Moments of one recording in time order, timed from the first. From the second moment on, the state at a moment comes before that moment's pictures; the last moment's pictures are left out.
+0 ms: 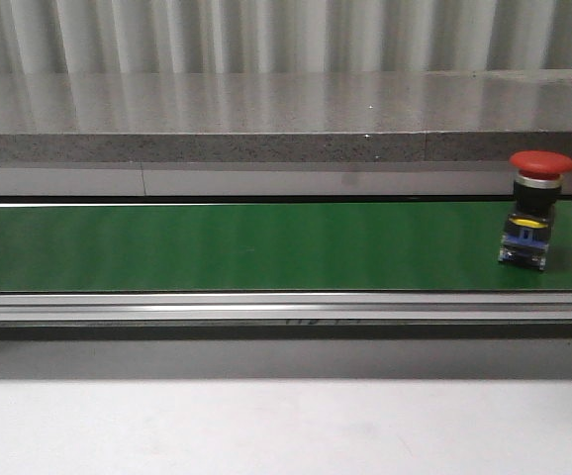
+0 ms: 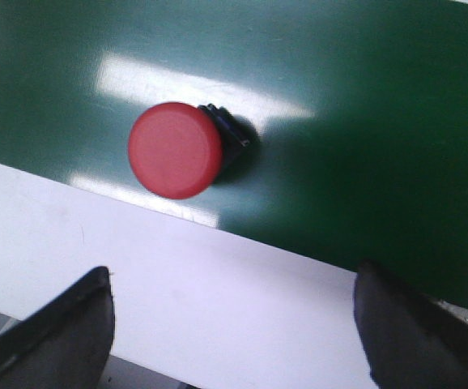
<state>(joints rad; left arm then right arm) -0.05 0.58 -0.69 -0.29 0.82 0.28 0.04 1.43 -1.24 0.23 1.17 -0.16</state>
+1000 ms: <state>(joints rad) -0.05 0.58 -0.69 -0.29 0.82 0.28 0.05 1.58 -1.25 0.22 1.02 -0.21</state>
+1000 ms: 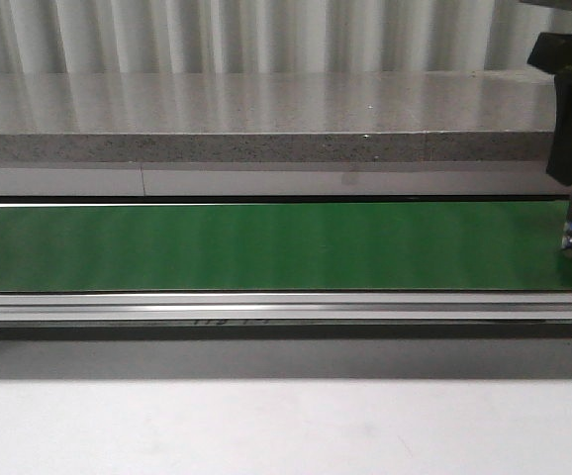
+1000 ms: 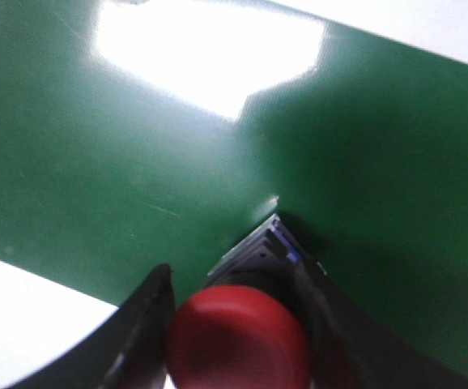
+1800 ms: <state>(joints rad) -0.05 0.58 -0.69 -0.29 0.82 0.28 -0.53 1.60 -1.39 0.22 0.91 0.08</state>
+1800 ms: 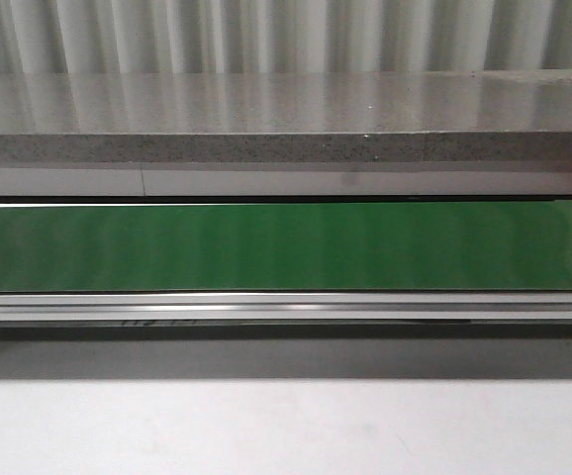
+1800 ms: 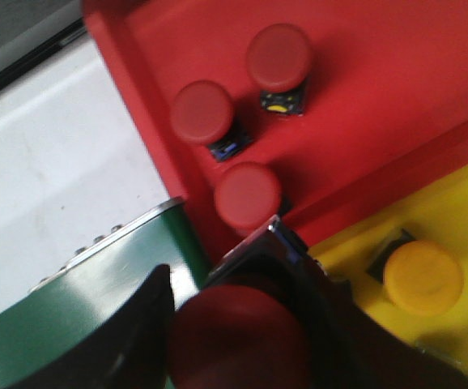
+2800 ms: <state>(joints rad) -0.05 0.58 -0.69 -0.29 0.82 0.28 -0.60 1.93 -1.48 0.25 0.74 0.10</state>
